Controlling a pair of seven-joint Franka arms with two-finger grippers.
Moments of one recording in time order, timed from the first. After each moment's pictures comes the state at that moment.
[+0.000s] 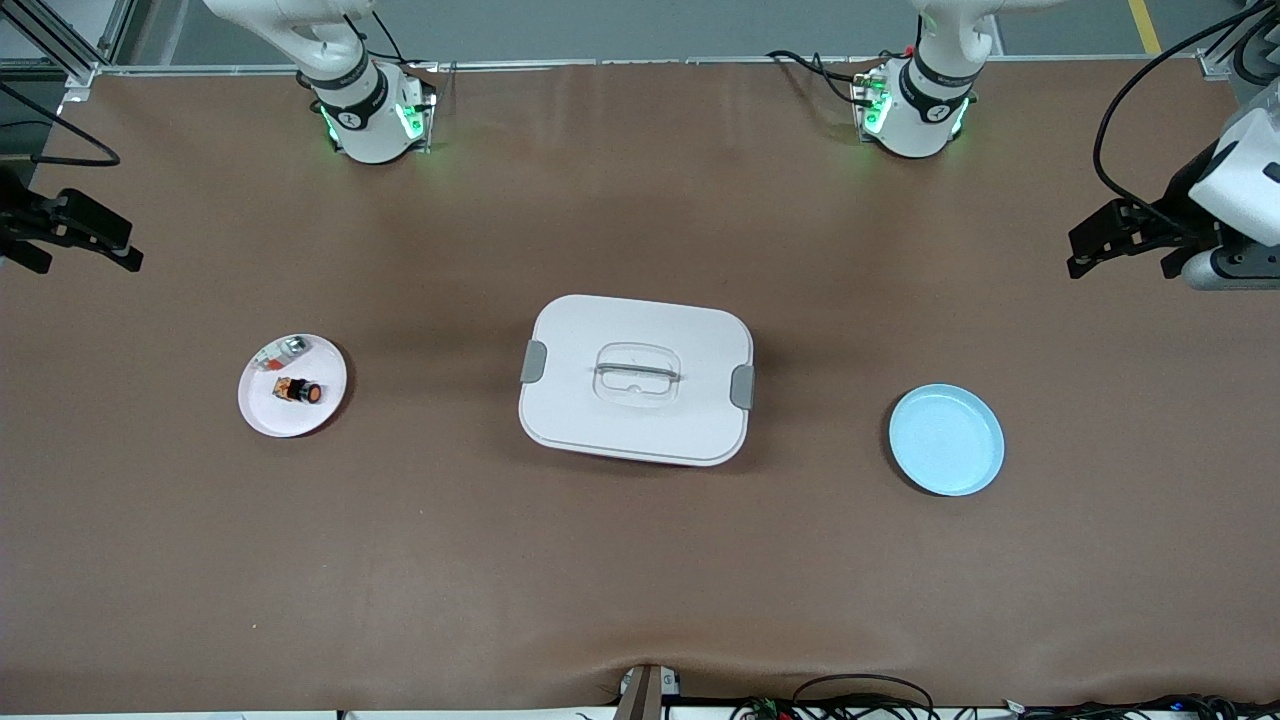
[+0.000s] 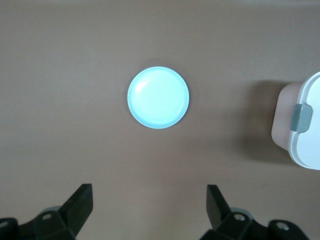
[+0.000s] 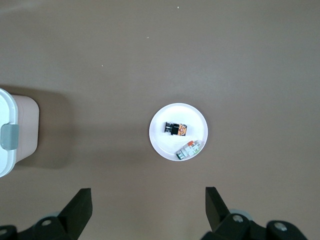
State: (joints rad) left arm 0.05 0.01 -0.15 -1.54 0.01 1.57 -0.08; right arm 0.01 -0.02 -0.05 -1.54 0.02 1.55 -0.04
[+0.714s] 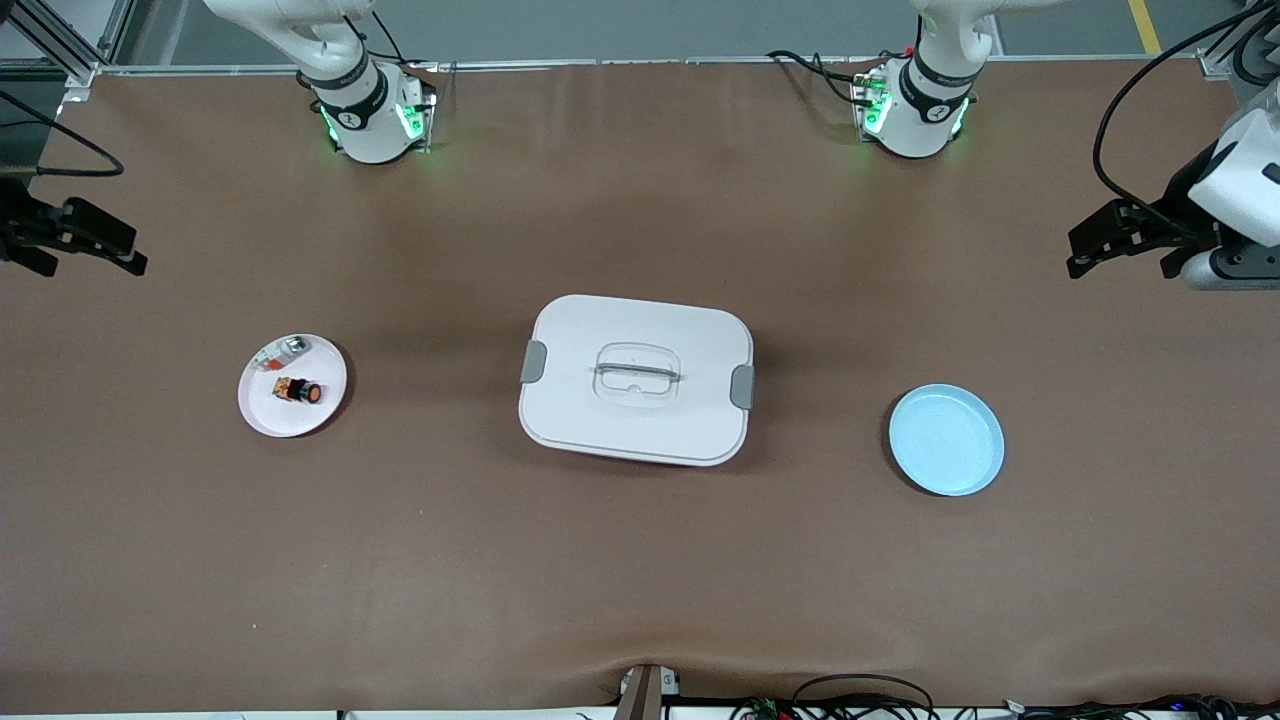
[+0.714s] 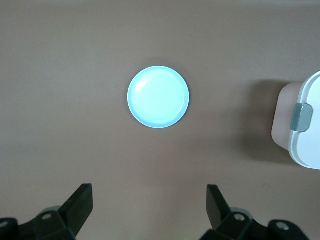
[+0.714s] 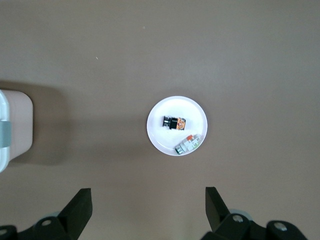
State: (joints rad) left arm 0.05 0.01 -0.15 -1.54 0.01 1.57 -0.08; right arm 0.00 0.00 -0.06 -1.56 0.02 1.54 -0.04
